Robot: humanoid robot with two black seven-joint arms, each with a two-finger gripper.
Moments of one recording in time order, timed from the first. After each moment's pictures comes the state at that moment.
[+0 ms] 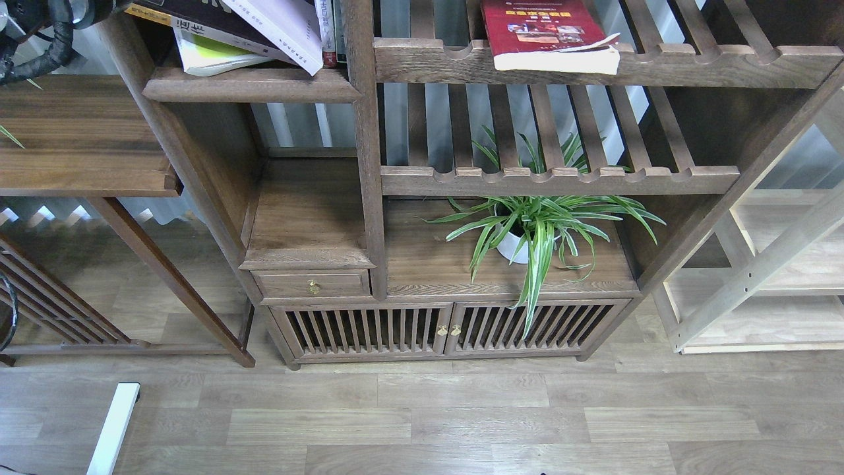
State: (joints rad) left arm -1.08 0.52 -1.02 -1.24 -0.02 0.37 0.49; right arm -0.40 -0.23 1.00 0.87 0.52 0.58 -0.49
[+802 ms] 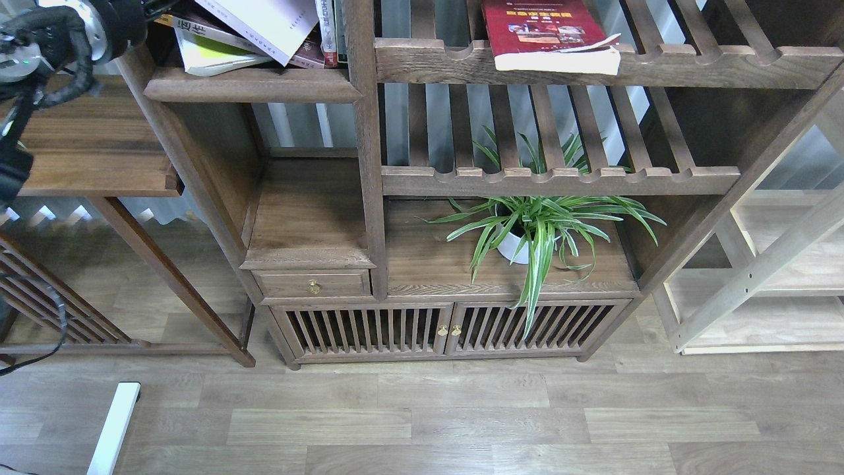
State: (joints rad) left arm -1.10 0.36 -1.06 -0.80 0.07 0.06 0.49; right arm -0.46 -0.23 1.00 0.89 0.53 0.58 -0.49
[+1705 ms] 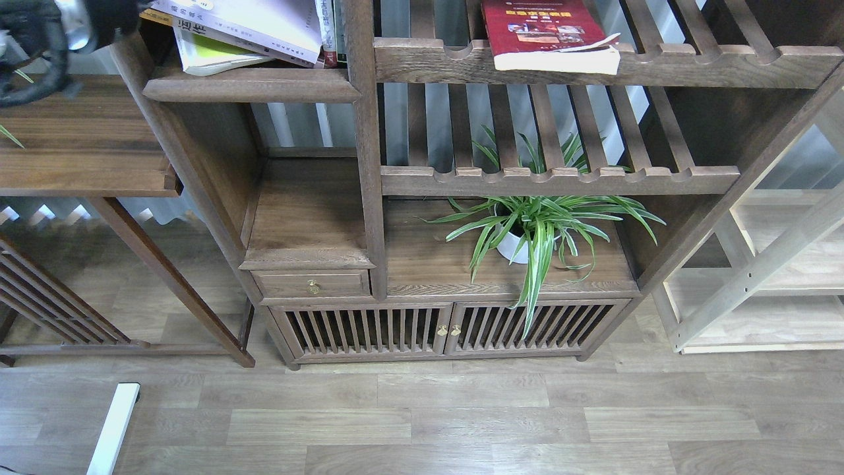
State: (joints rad) left arm -0.97 0.72 -0.96 -1.43 -0.23 0.38 0.49; right arm -0.49 -0.22 1.00 0.91 0.52 0.58 -0.49
